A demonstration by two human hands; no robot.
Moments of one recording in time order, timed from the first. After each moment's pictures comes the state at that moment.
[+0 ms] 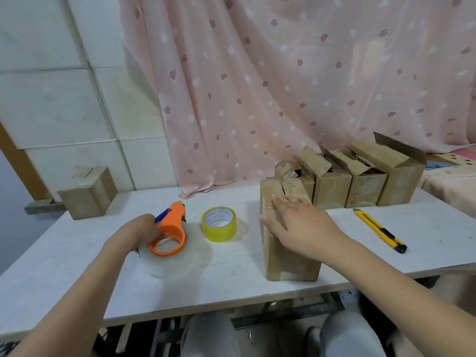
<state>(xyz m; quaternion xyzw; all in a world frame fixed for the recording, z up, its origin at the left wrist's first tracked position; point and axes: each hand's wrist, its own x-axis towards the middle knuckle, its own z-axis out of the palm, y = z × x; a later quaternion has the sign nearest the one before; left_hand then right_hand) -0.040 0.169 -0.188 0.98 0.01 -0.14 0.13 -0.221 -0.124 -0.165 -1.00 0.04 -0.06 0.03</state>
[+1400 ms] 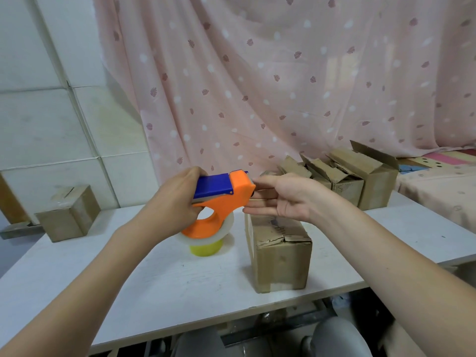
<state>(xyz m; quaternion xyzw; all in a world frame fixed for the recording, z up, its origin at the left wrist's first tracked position) -0.118 0.079 -0.096 0.90 -0.37 0.16 0.18 -0.203 -0.133 -0.089 -0.59 0.16 0.02 0.79</state>
